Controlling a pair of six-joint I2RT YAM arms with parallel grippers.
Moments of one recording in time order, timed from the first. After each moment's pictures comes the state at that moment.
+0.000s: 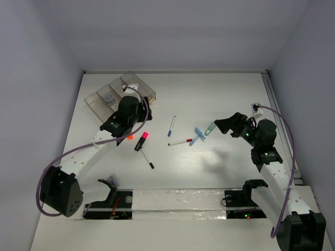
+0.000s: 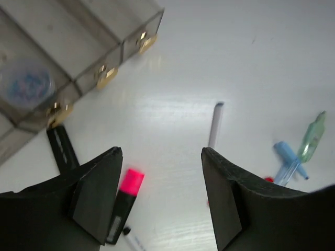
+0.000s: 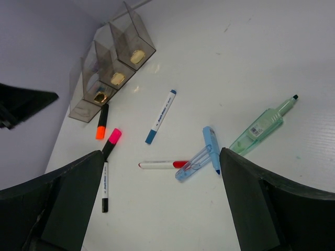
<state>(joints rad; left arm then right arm) -0.49 1.24 0.96 -0.18 -0.23 -0.41 0.06 0.76 0.44 0.14 -0.48 0.62</state>
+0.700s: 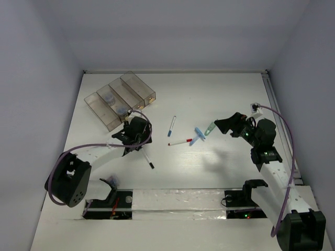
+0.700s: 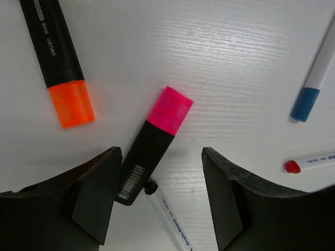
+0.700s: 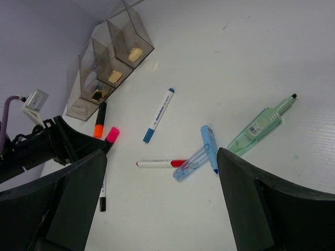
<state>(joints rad) -0.56 1.29 0.62 -0.18 -0.30 -0.57 0.06 0.77 0.44 0.14 -0.49 0.61</state>
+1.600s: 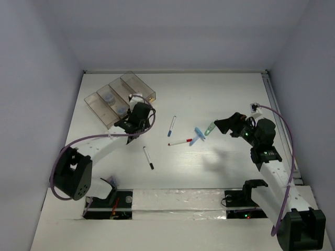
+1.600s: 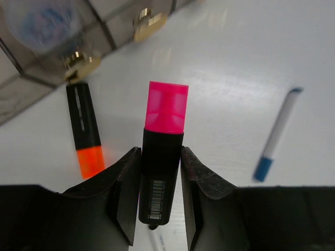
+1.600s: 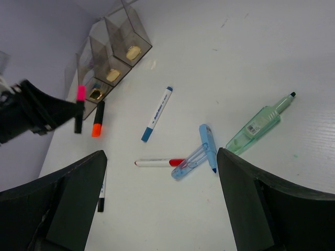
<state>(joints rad) -0.56 1.40 0.80 -0.22 -0.45 -0.53 0.06 0.79 0.44 0.14 -0.49 0.61</state>
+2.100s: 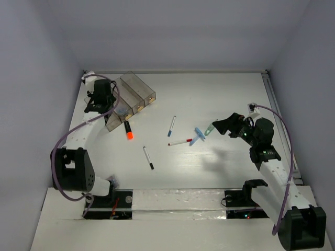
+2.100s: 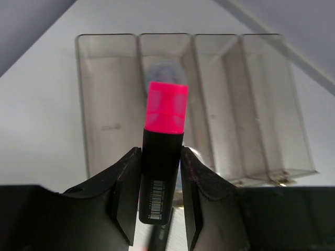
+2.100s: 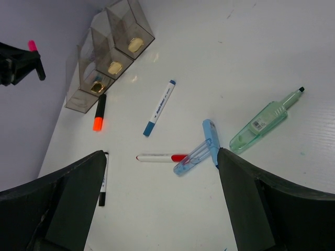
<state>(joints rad) -0.12 1.40 1.06 -0.16 -0.46 -0.54 0.08 0.81 0.44 0.14 -0.50 0.60</state>
